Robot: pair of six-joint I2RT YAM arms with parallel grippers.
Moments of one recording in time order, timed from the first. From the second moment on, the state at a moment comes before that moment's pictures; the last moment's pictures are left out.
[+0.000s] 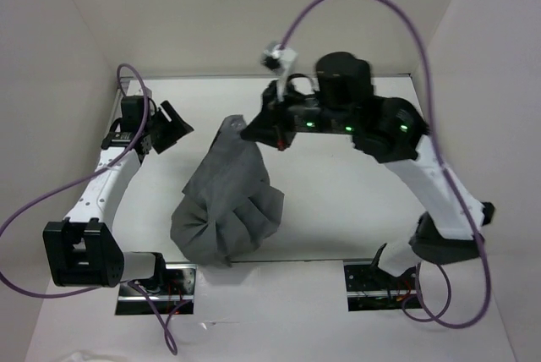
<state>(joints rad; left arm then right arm) 0.02 1.31 1.07 -0.46 0.16 -0.63 0.97 1.59 2.23 -0.98 -0.30 0.17</state>
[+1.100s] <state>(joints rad) -0.16 1.43 0.84 -0.15 0.40 -0.76 0.30 1.99 1.73 -0.54 -0.11 0.41</state>
